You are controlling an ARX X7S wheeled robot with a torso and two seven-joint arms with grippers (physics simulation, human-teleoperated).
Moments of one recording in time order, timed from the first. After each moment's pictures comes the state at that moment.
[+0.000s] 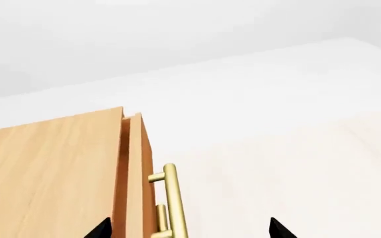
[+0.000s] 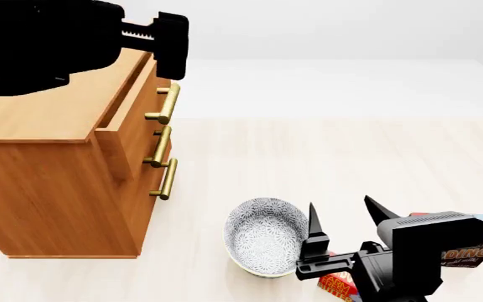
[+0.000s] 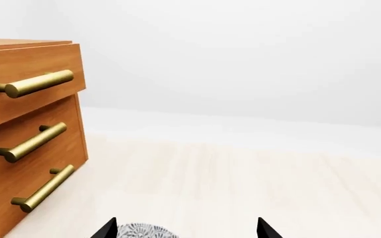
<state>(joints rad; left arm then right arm) -1.63 -0.39 0.33 -0.25 -1.83 -1.52 -1.22 0.04 0.31 0.00 -0.93 0.49 0.93 0.24</state>
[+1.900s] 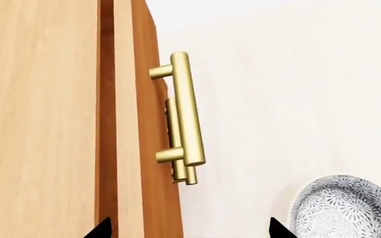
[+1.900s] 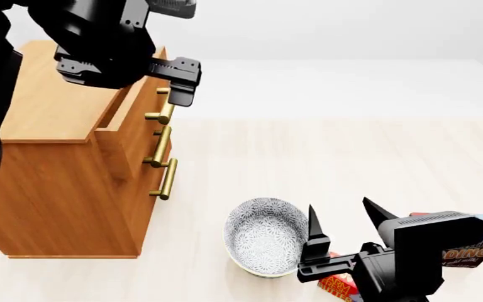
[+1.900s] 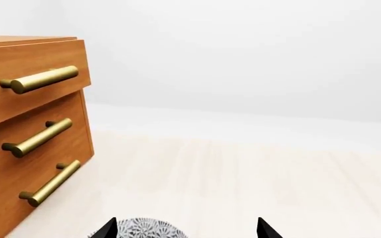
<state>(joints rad) -2.02 -0.13 1.12 -1.16 -1.53 -1.50 -0.47 0.04 0.36 0.01 -0.91 0.58 0.91 0.27</state>
